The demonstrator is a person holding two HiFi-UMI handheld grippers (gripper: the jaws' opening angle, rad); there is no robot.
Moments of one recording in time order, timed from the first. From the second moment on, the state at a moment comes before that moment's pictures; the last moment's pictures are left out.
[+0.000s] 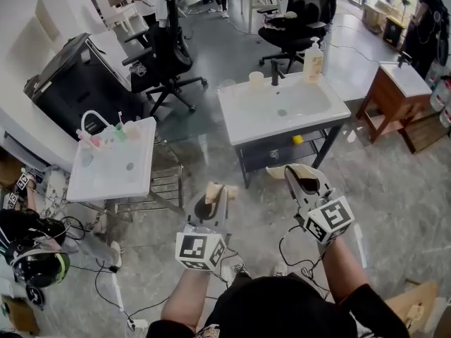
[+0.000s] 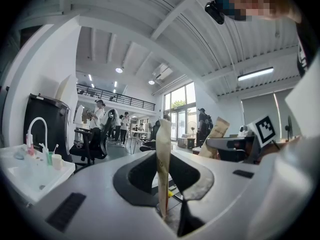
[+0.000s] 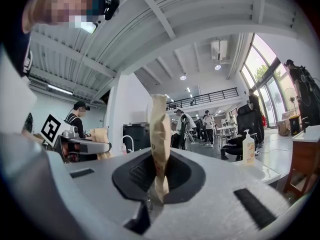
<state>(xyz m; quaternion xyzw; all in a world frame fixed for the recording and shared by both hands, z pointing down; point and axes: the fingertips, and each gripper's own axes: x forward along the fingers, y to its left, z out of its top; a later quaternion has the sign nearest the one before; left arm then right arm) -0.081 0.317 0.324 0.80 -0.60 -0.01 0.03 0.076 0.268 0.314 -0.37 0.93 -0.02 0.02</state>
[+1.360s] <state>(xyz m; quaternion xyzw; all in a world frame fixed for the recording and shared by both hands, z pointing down) -0.170 0.191 0.353 0.81 -0.58 -0.02 0.05 0.001 0.137 0.335 -0.40 0.92 -0.02 0.01</state>
